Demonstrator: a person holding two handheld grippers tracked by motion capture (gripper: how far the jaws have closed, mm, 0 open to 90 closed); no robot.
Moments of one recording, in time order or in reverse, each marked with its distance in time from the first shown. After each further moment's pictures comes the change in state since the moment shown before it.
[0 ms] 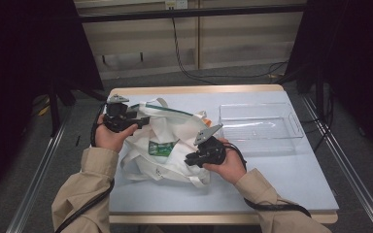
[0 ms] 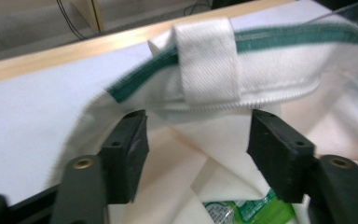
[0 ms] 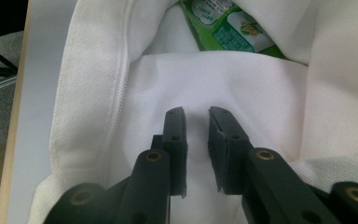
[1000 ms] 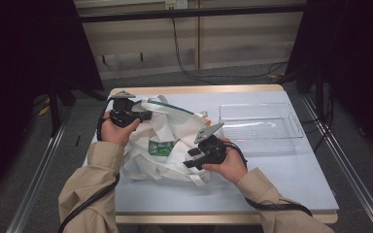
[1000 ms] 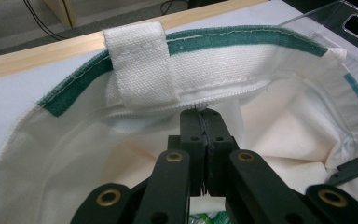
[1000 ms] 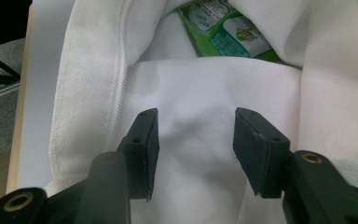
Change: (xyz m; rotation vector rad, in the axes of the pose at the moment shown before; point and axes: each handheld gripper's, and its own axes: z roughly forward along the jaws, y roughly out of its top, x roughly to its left) left arm -0.007 0.014 0.010 0.026 -0.103 -0.007; right arm 0.000 0.003 -0.004 -0.011 -0.009 0.029
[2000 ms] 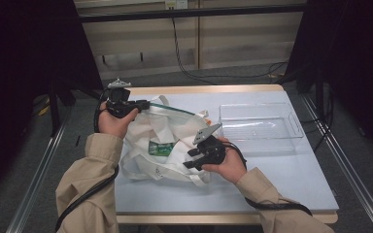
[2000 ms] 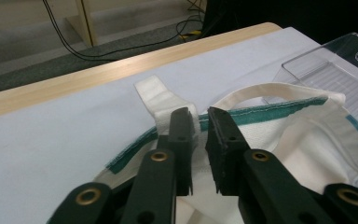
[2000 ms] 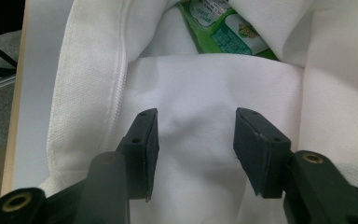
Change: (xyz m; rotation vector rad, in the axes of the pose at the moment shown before) left arm 0.004 0.025 -0.003 -0.066 0.067 -0.015; right arm 0.000 0.001 0.002 0.021 0.000 -0.024
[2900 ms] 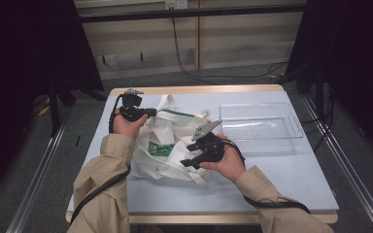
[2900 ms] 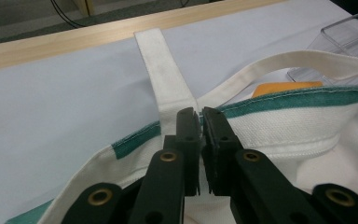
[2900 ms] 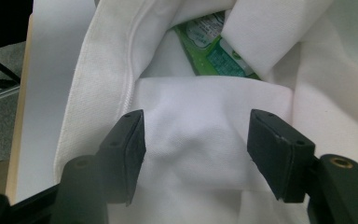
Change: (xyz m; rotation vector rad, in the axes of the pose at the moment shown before) left arm 0.007 -0.024 0.051 0.090 0.007 -0.033; right arm 0.000 0.009 -0.001 -0.038 -0.005 0.007
